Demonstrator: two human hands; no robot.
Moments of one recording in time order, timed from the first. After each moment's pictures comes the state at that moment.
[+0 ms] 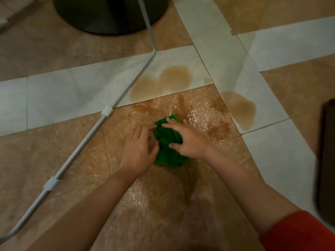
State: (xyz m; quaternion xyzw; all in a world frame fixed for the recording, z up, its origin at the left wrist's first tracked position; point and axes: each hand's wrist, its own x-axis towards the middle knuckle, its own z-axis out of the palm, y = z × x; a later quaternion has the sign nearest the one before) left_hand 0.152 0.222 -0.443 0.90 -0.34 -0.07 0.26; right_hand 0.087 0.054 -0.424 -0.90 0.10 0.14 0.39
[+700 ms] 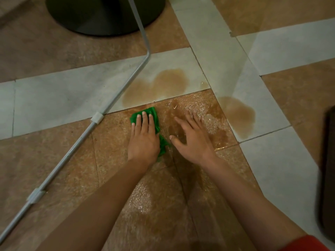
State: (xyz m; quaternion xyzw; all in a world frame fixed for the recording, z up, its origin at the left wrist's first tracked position) left_hand 0.171 0.160 -0.464 0.94 -0.31 -0.13 0.05; right_hand 0.086 0.030 -0.432 -0.94 0.21 0.06 0.26
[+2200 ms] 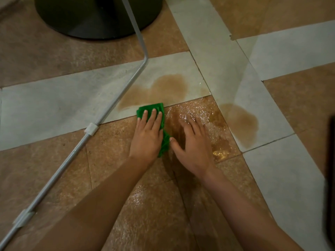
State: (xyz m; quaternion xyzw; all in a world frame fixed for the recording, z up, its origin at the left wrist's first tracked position) left_hand 0.202 0.136 -0.472 0.91 -0.37 -0.09 0.15; right_hand 0.100 0.031 -0.444 -0.93 0.26 -0.03 0.25
